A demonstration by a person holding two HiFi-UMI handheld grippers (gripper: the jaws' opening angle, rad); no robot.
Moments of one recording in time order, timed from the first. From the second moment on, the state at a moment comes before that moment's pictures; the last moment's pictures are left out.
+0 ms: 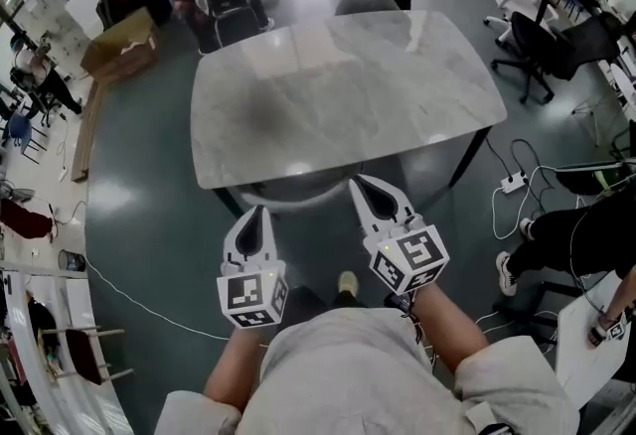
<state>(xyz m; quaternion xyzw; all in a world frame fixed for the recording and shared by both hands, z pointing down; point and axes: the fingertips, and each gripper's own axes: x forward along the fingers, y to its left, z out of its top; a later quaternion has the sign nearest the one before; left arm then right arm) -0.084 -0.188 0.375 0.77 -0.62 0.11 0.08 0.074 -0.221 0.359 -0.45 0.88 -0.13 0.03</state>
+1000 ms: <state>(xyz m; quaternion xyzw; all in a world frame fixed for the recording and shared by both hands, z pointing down) -0.130 -0.237 0.438 0.83 -0.52 0.15 0.10 0.005 -0.239 0.438 -0.42 0.89 -0.15 -0.11</state>
